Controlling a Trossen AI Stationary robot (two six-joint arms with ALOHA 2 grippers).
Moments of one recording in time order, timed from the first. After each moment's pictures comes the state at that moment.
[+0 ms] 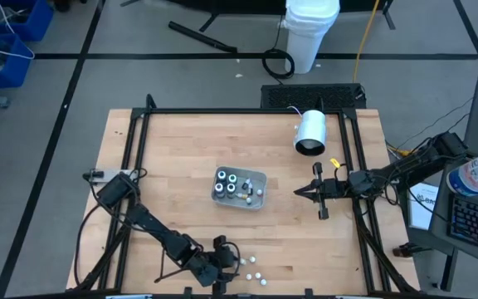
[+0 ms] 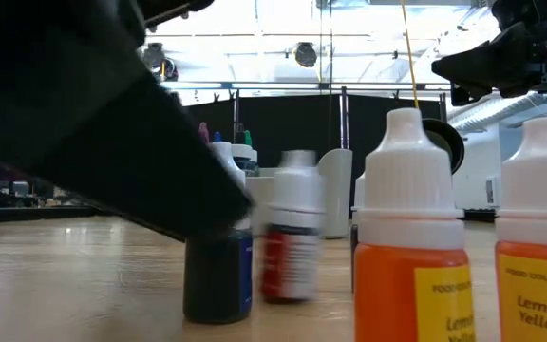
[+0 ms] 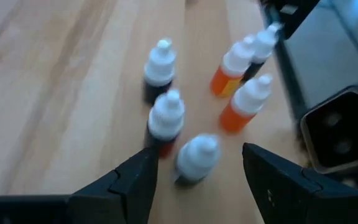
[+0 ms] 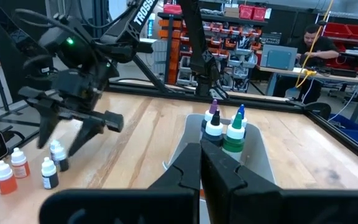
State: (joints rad) left arm -0.69 2.09 1.15 0.25 -0.39 -0.63; right arm 0.35 0.75 0.06 0.67 0.29 -0.07
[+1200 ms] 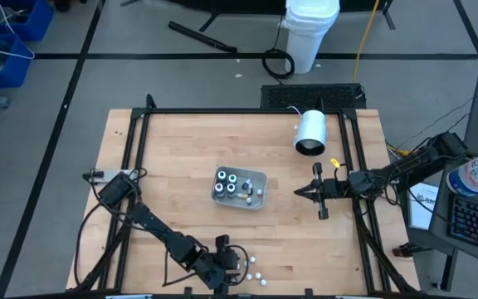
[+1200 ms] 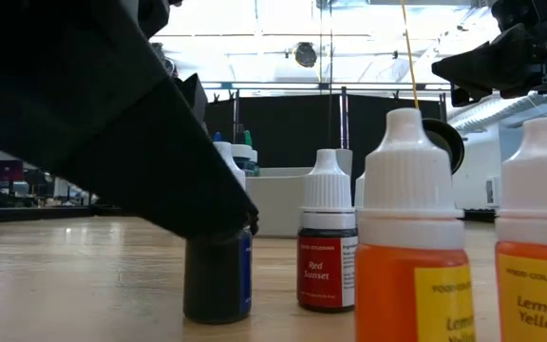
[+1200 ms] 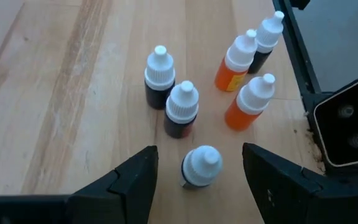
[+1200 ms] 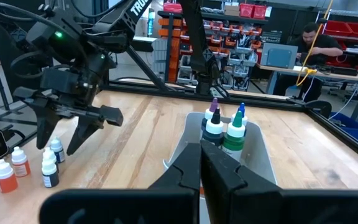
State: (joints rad) left arm -0.67 2.09 1.26 0.04 -0.37 -0.56; right arm 0.35 0.75 0.06 0.66 0.29 -0.07
